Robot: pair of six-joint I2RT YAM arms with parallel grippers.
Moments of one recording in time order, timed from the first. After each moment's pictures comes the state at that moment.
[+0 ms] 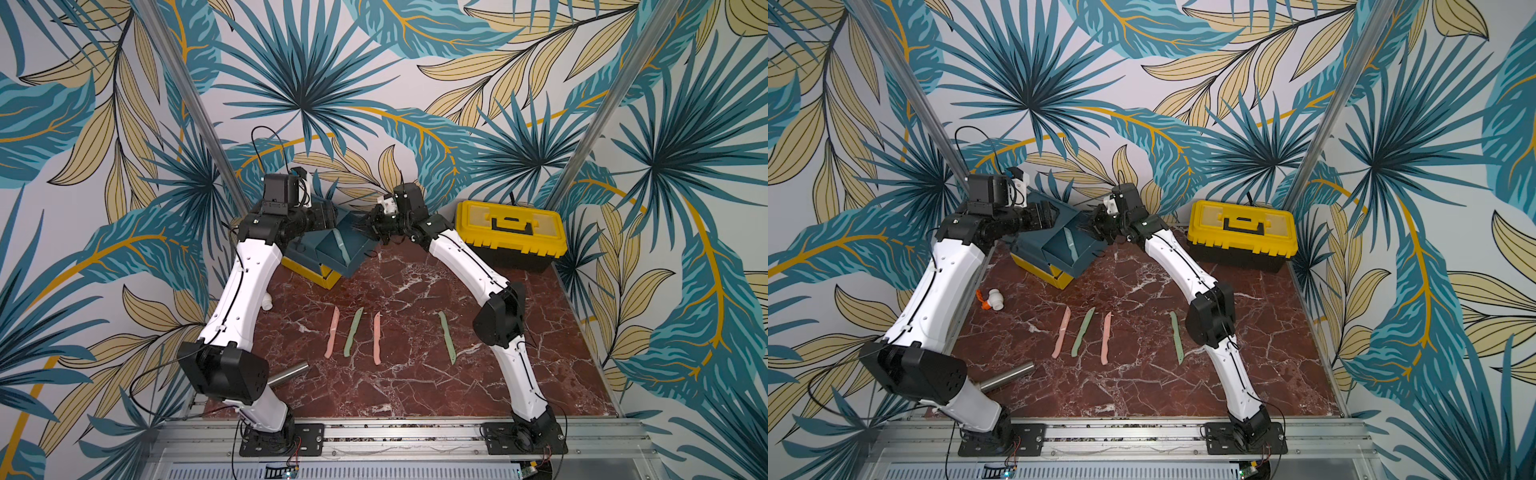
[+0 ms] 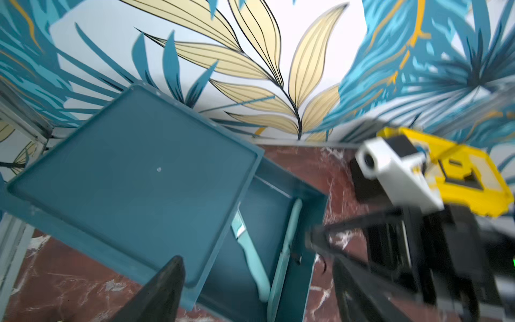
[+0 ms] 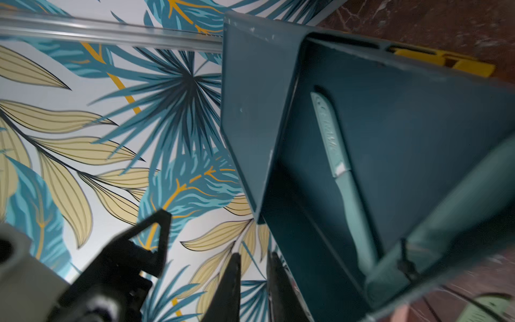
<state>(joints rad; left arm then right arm) -0.11 1.68 1.92 -0.81 0.15 -0.27 0.56 2.28 2.32 -0.48 -0.58 1.19</state>
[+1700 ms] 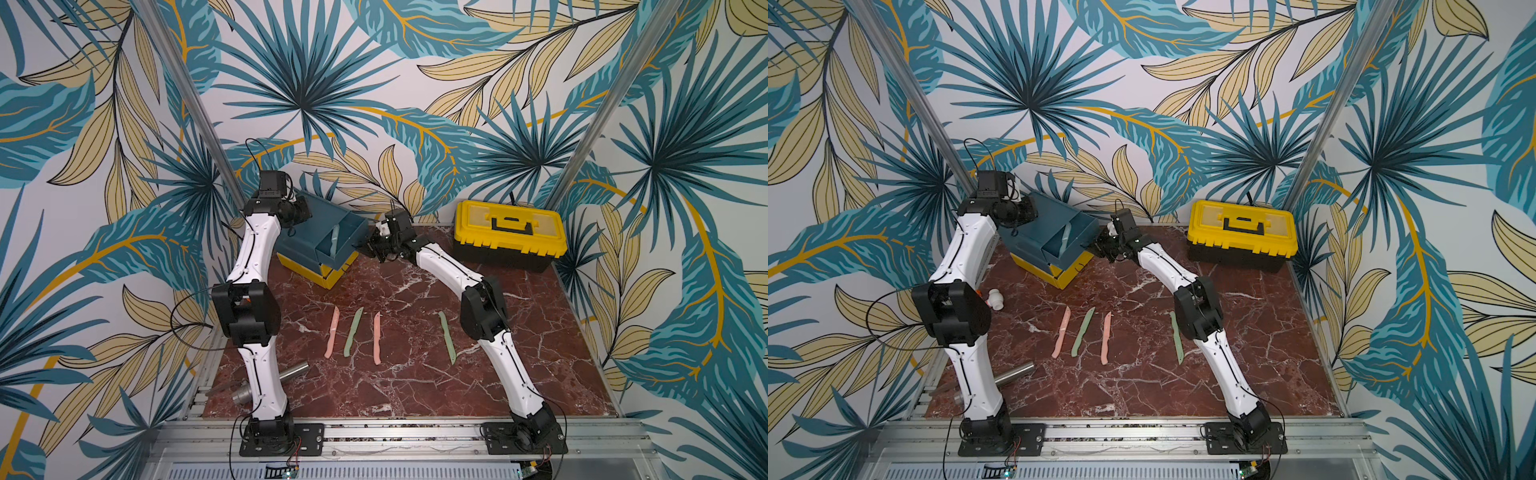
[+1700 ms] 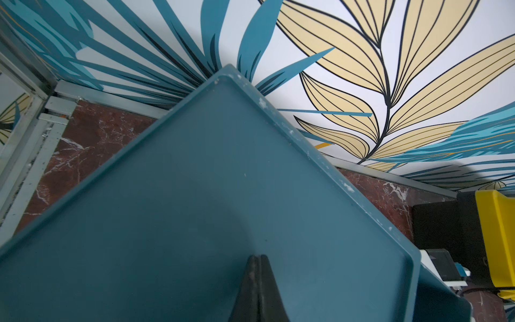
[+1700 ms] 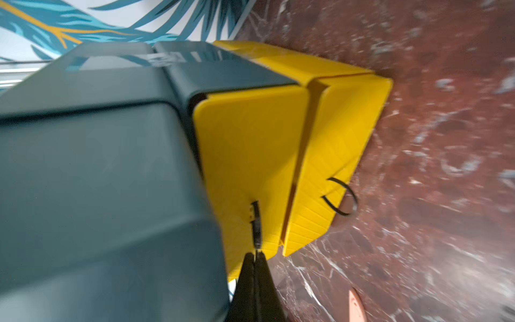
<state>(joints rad) 0.06 2.09 2.15 -0.78 0.24 -0.33 0.56 2.56 2.38 -0.31 -0.57 1.28</state>
